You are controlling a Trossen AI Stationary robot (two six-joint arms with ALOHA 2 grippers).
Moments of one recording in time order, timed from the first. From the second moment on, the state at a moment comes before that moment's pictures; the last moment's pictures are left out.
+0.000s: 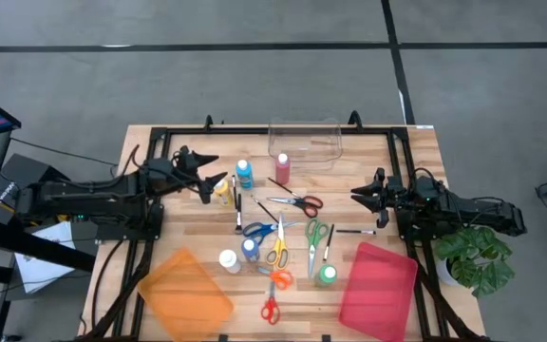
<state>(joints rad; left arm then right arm) 0.22 0.70 0.35 0.18 -0.30 -0.08 -0.13 0.01 0.02 -0.02 0.00 0.20</state>
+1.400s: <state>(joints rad) 0.22 0.65 0.09 0.38 -0.22 -0.07 -0.13 0.01 0.02 -0.02 0.00 0.21</state>
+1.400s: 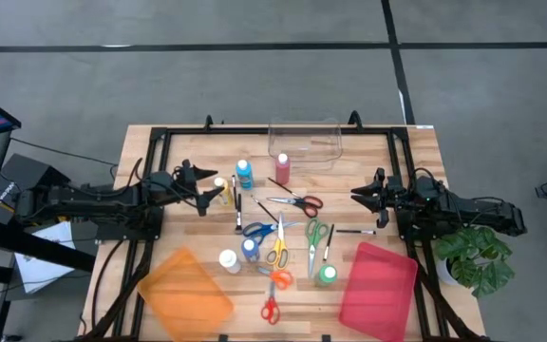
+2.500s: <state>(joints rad) 0.22 0.72 0.09 0.50 -0.20 -0.10 -0.13 0.01 0.02 -0.03 0.00 0.21</state>
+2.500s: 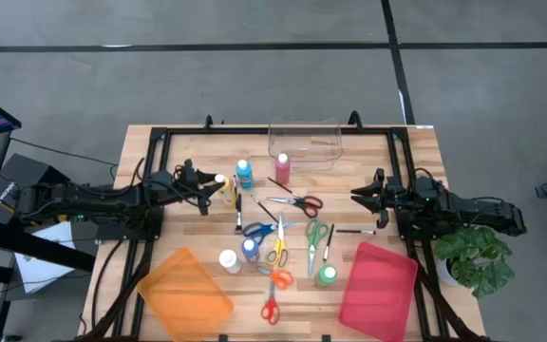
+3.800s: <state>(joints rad) 0.07 0.72 0.33 0.49 -0.16 -0.08 -0.13 0.01 0.02 -0.03 0.00 0.21</state>
